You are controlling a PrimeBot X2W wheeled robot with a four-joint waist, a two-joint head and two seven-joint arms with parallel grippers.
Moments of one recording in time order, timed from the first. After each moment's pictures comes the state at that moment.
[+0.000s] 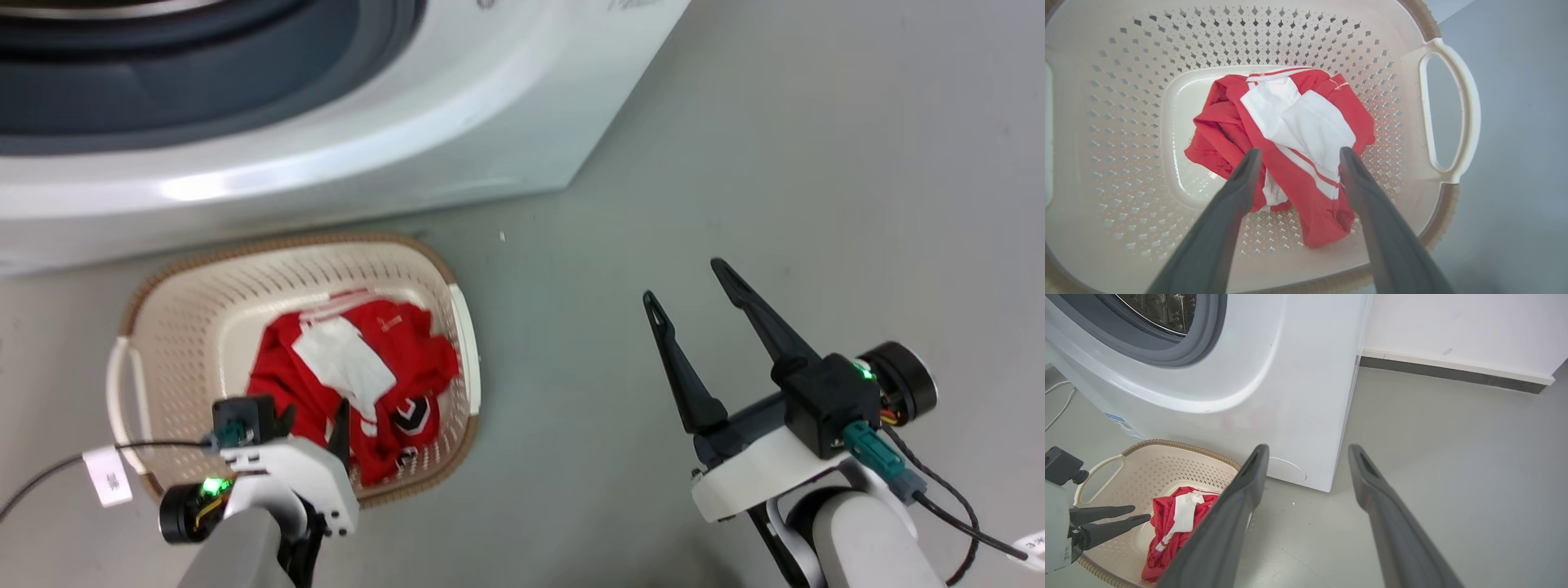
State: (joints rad) left arm -0.54 0.15 -0.10 1.09 -0.31 -0.13 -0.26; right arm -0.20 -0.05 0.29 -0.05 -0.01 0.13 -0.09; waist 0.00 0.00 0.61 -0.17
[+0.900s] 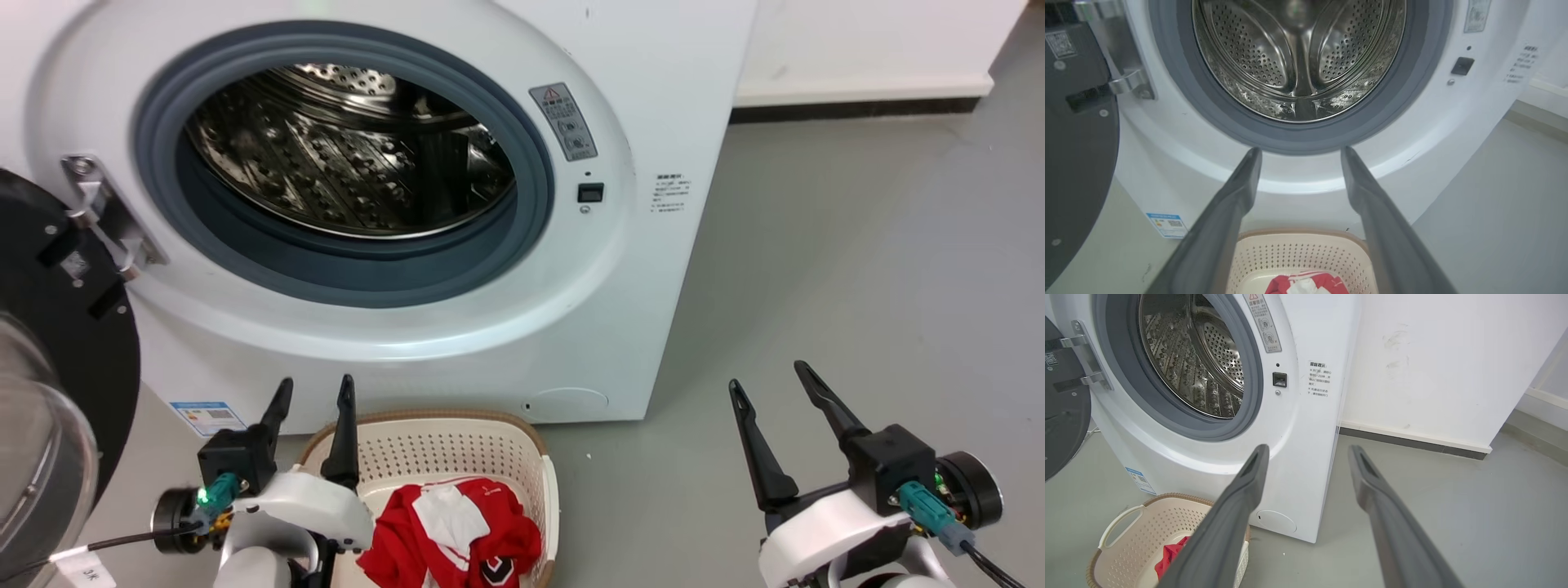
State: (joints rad) left arm -0.19 0.07 0.01 0.45 -0.17 -0.10 -0.26; right arm 0.00 -0.05 0.13 -0.05 -0.02 0.13 -0.03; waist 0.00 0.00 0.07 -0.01
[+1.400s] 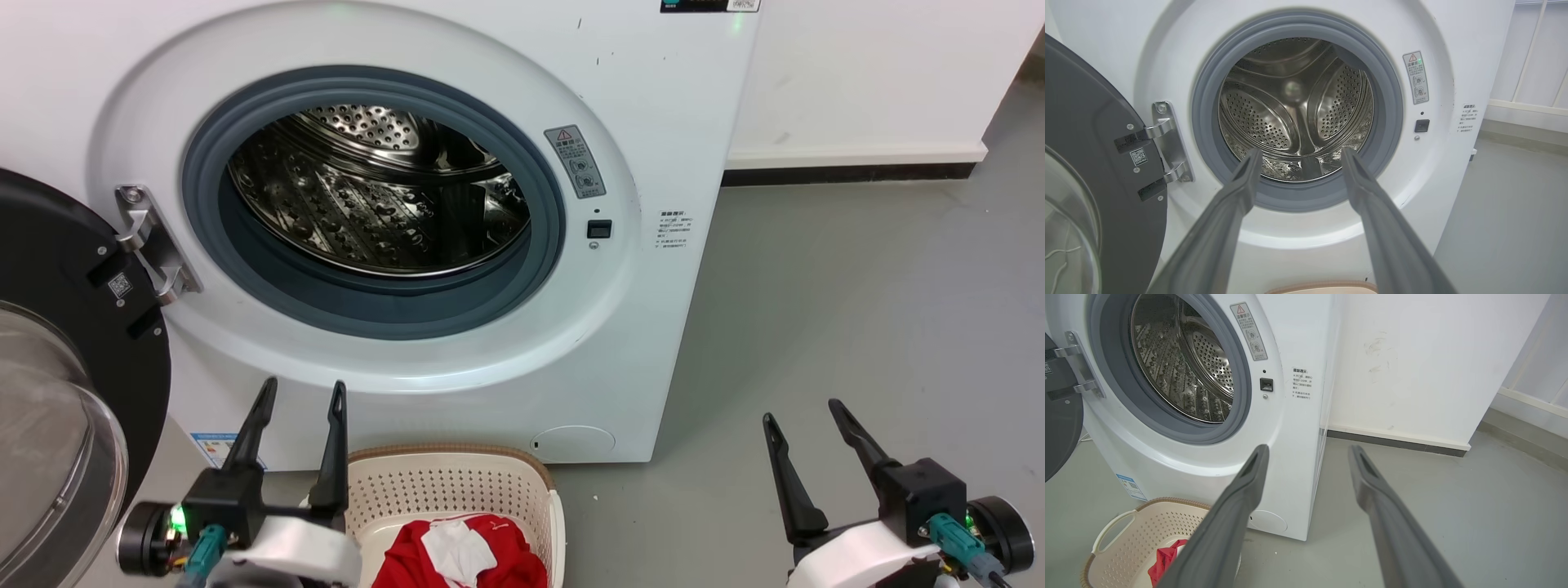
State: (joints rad) left arm -0.03 0.09 0.00 0.11 -0.07 -0.08 -0.26; right arm 0.09 -0.05 0.06 -0.07 -0.01 0.13 -0.02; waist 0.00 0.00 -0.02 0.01
